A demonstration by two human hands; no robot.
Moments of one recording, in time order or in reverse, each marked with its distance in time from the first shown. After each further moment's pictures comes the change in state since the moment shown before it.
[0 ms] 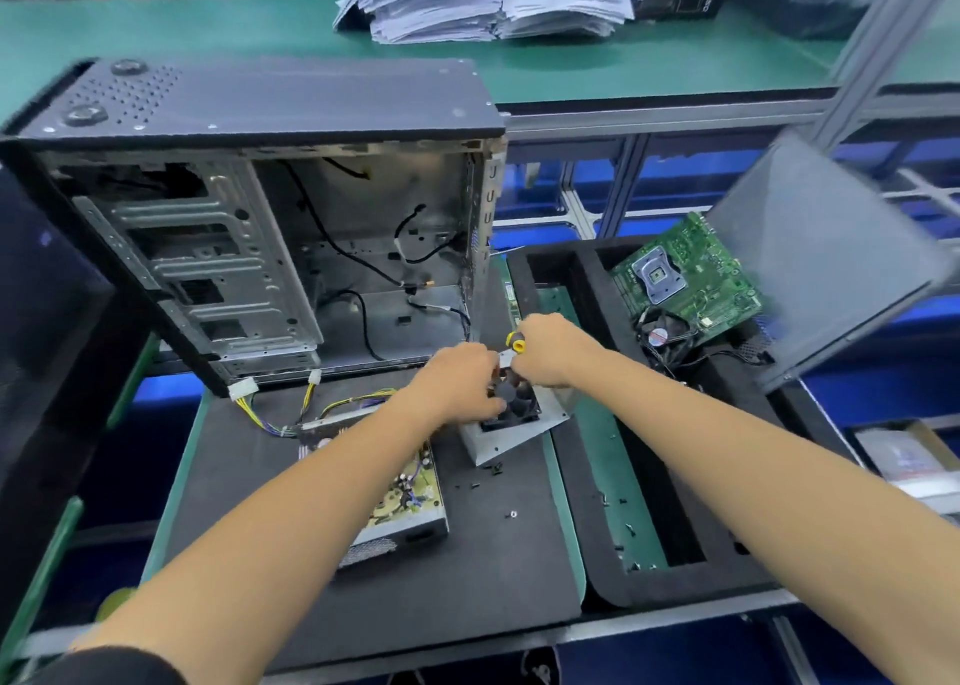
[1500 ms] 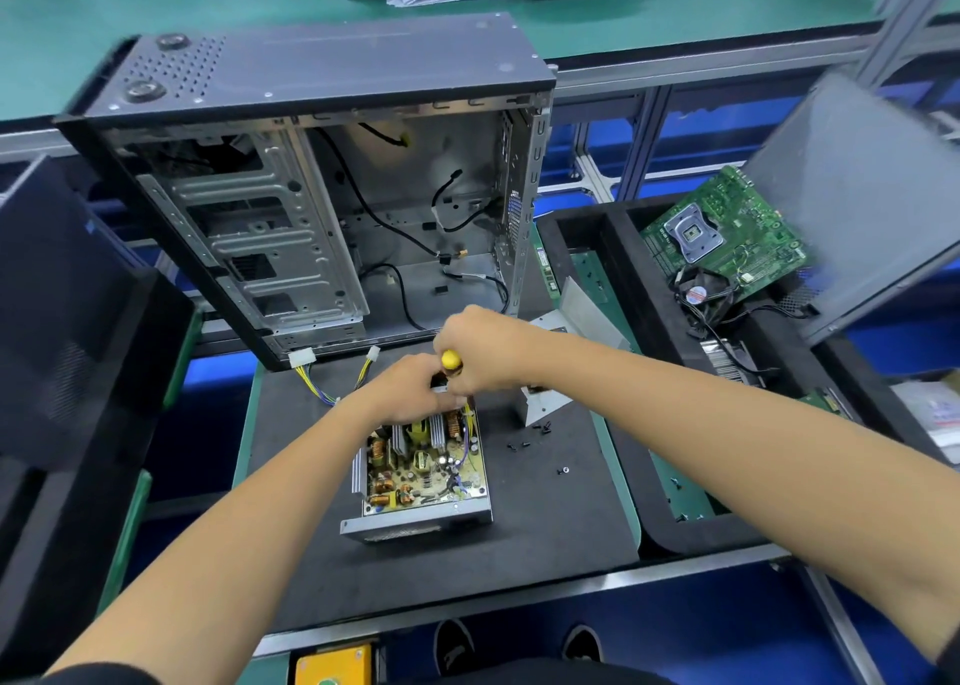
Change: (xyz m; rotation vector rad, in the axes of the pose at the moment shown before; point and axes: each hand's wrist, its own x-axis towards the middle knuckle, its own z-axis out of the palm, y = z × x) left_hand -0.076 -0.097 0.027 -0.437 -0.126 -0.071; right_hand -0.021 -0.108 0.031 -0.225 -0.040 -0.545
